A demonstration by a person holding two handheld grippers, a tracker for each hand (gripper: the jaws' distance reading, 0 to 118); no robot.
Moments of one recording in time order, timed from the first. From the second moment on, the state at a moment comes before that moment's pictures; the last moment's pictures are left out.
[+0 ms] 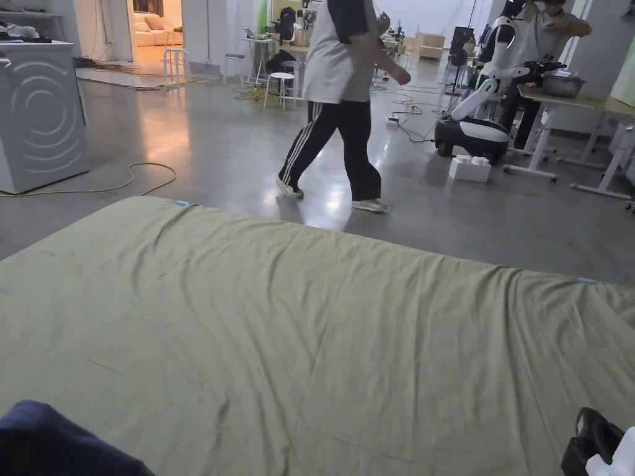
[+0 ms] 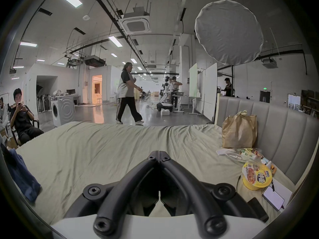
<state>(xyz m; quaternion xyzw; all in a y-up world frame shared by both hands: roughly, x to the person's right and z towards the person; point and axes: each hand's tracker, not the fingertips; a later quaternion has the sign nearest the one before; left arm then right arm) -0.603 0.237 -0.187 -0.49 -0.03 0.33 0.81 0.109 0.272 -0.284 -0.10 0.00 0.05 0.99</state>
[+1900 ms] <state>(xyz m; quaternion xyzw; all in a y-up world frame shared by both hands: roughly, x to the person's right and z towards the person) -0.304 0.253 -0.247 -0.18 0.01 0.03 0.98 0.094 0.243 -0.268 -0.12 0.03 0.00 0.99</state>
